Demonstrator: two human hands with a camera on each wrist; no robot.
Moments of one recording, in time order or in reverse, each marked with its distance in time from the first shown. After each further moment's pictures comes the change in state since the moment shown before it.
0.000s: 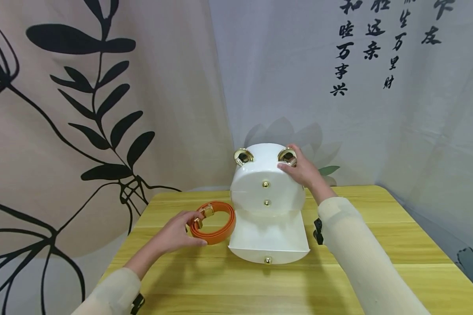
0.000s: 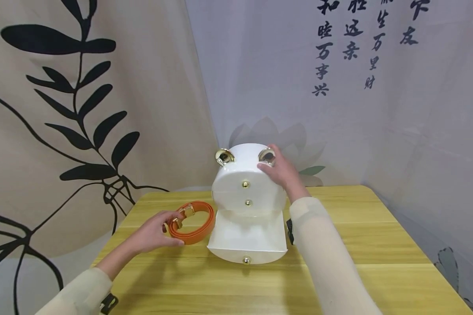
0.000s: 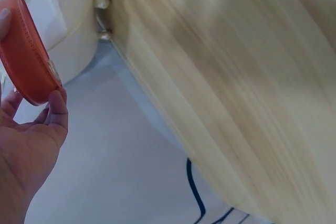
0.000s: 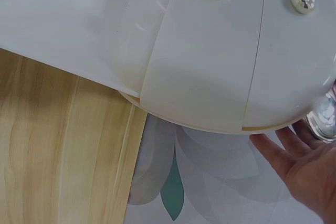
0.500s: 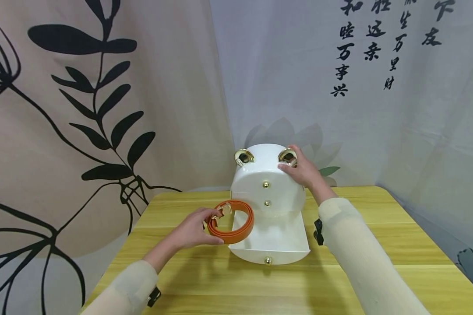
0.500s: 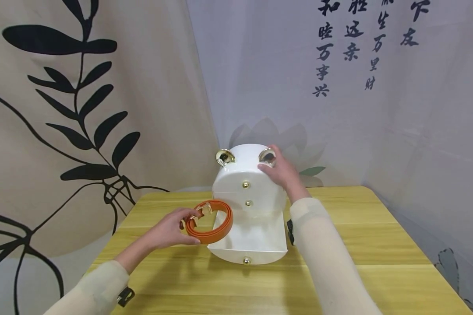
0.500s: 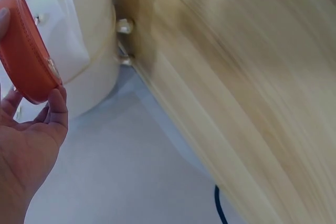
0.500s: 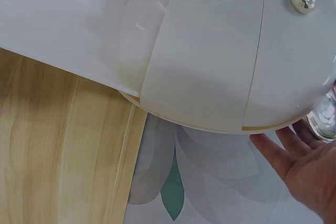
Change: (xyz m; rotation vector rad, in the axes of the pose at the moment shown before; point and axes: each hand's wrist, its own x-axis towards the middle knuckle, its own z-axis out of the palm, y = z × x) left_hand 0.019 0.035 0.016 -0.006 -0.054 0.105; right_hand 0.000 -0.001 0.000 -0.008 0.007 0.001
